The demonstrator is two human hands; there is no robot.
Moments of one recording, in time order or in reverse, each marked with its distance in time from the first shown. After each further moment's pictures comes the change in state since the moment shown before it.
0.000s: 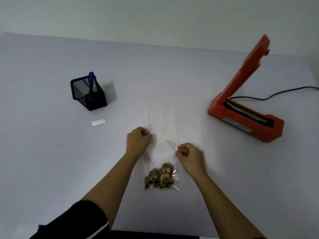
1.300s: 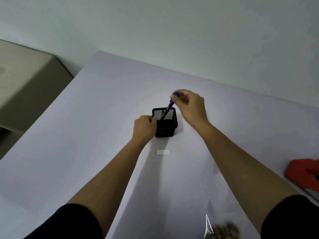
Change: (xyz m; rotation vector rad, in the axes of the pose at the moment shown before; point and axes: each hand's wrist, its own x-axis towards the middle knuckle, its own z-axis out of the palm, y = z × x) left_hand 0.106 -0.018 -0.211 -0.072 0.253 -0.042; right_hand 0.103 -0.317 0.124 0.122 -0.084 -0.692
